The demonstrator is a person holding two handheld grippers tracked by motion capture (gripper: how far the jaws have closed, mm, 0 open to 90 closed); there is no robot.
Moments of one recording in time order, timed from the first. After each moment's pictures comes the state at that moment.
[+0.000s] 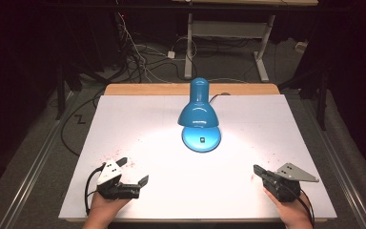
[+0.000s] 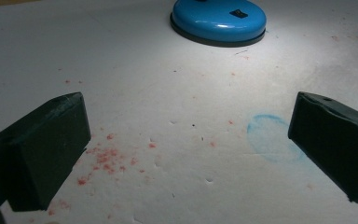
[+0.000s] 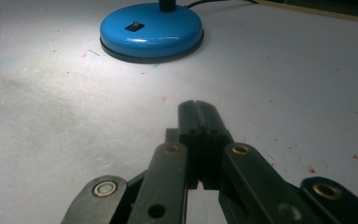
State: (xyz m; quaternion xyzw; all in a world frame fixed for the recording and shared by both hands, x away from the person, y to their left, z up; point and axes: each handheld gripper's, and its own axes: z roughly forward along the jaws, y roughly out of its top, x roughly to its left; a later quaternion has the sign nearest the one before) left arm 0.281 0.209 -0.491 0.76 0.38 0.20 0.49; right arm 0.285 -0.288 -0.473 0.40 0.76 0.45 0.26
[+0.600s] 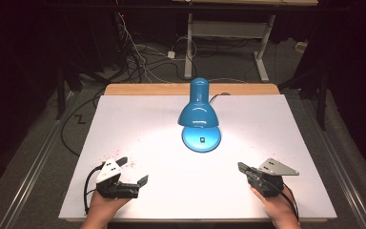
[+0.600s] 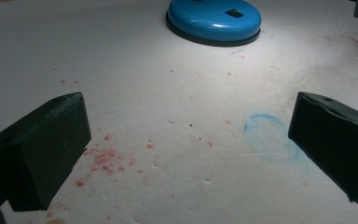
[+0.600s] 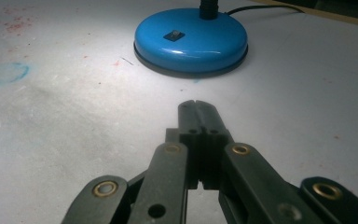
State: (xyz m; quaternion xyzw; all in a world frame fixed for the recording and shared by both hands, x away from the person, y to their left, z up) left arm 0.283 0.211 -0.489 0.76 0.38 0.18 0.49; right arm 0.300 -0.250 -0.475 0.36 0.78 0.45 0.24
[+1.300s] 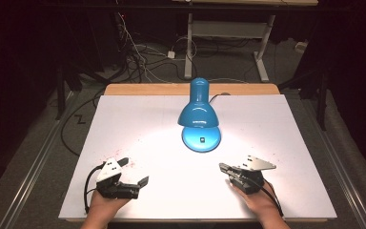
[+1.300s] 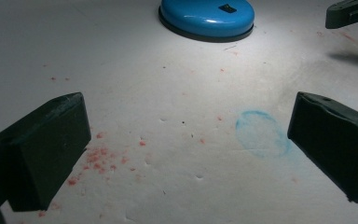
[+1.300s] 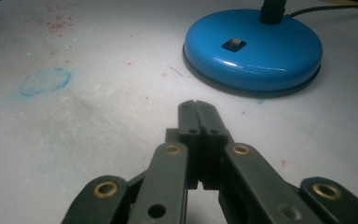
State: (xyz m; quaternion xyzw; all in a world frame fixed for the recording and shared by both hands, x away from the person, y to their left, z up) left arm 0.283 0.211 -0.486 0.77 0.38 0.17 0.49; right arm 0.313 -0.205 -0.478 0.32 0.80 0.46 0.20
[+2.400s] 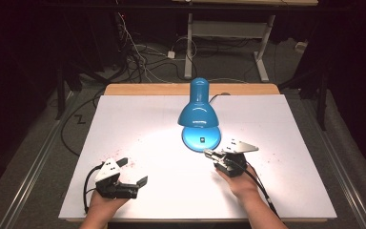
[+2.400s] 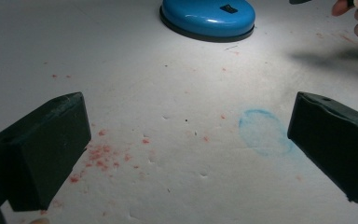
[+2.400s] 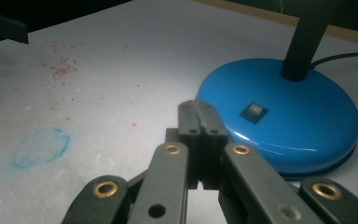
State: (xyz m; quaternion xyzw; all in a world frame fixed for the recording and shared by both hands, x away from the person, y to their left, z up) left arm 0.284 0.215 -0.490 0.77 0.38 0.16 0.50; right arm 0.351 -0.162 -0.462 0.31 0.80 0.49 0.19
